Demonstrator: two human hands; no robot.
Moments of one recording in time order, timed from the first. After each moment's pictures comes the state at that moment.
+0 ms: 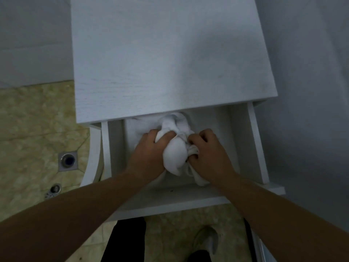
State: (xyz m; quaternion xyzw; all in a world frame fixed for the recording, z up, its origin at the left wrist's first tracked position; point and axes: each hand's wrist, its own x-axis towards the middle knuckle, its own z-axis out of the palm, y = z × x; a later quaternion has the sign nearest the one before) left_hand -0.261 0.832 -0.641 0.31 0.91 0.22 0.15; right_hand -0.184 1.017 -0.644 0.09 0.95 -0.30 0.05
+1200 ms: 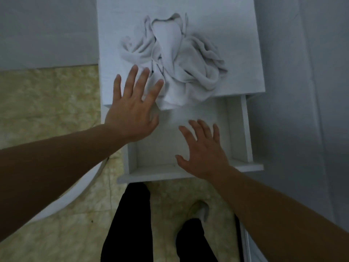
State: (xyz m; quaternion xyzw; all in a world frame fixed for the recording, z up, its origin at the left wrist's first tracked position) left_hand -0.313 0.799 -0.526 0.37 0.93 -0.03 0.00; right_hand -0.154 0.980 -0.557 0.01 0.98 -0.13 0.16
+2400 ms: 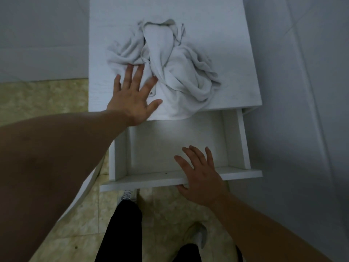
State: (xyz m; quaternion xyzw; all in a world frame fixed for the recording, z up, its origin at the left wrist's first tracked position) left_hand -0.393 0.831 -0.619 0.30 0.95 0.02 0.05; right_hand -0.122 0.999 -0.618 -0.07 0.98 -0.15 0.12
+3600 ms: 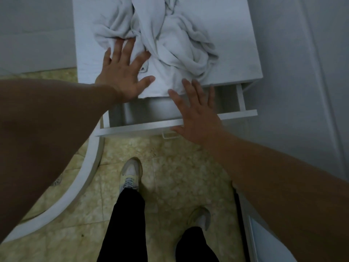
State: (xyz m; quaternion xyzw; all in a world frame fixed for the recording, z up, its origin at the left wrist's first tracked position) left_hand -0.408 0.826 -0.616 0.33 0.94 0.03 0.06; right_hand -0.212 1.022 -0.617 -0.03 1.00 -0.01 -0.01
